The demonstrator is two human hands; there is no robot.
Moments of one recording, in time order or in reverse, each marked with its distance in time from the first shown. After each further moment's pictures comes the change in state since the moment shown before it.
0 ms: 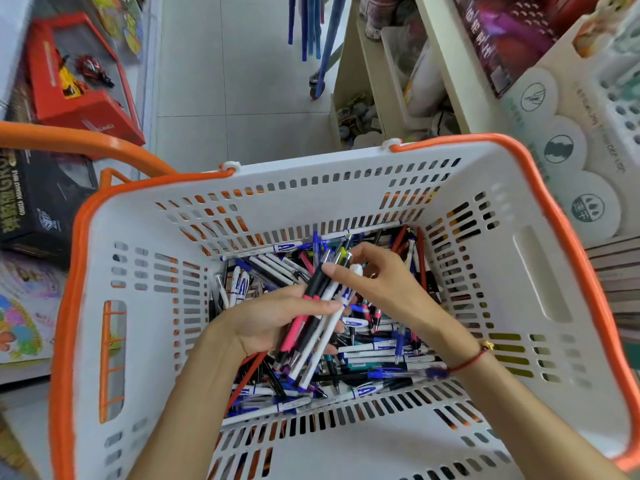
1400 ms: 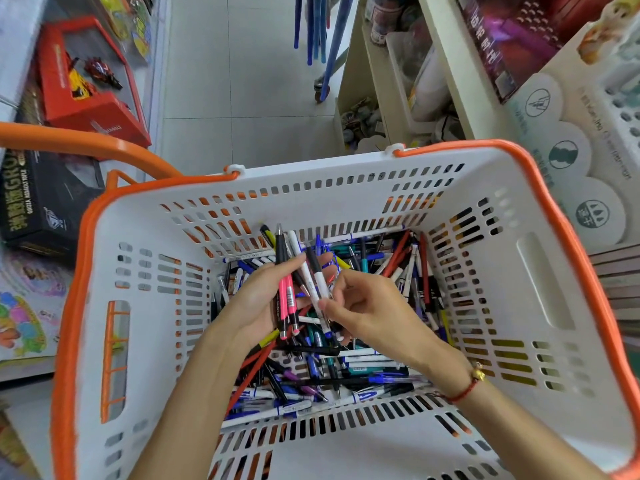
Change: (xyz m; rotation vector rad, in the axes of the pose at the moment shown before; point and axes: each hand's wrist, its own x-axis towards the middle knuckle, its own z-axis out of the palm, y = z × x) left_hand 0.009 0.003 -0.006 -0.380 0.308 0.275; right_hand -0.021 0.001 0.013 -0.003 -0.136 -0.055
